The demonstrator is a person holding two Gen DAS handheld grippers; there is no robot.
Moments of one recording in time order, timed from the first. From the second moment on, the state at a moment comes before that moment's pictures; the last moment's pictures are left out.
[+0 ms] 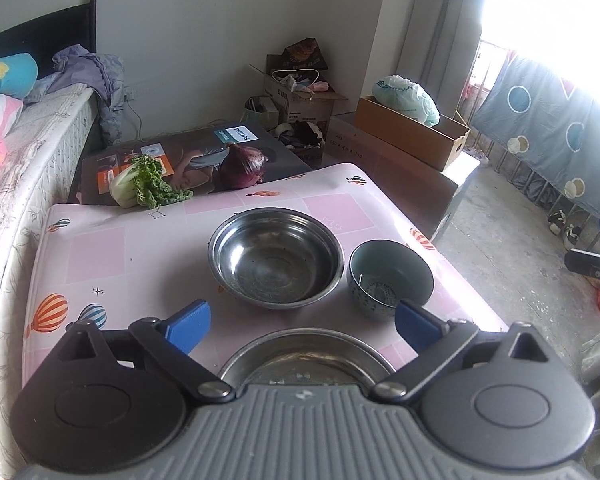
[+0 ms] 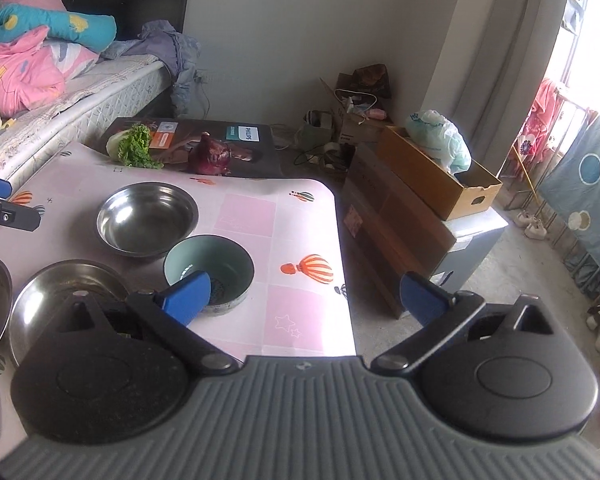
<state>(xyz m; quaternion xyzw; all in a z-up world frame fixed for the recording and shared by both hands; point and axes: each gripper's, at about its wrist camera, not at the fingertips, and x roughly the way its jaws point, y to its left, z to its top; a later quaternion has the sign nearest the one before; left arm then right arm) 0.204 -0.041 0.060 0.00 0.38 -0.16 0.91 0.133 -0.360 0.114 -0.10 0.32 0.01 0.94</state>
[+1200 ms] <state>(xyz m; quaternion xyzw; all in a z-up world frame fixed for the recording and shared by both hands) 0.324 -0.140 -0.037 -0.02 0.50 -0.20 0.85 0.330 -0.420 -0.066 0.23 0.44 0.16 0.85</state>
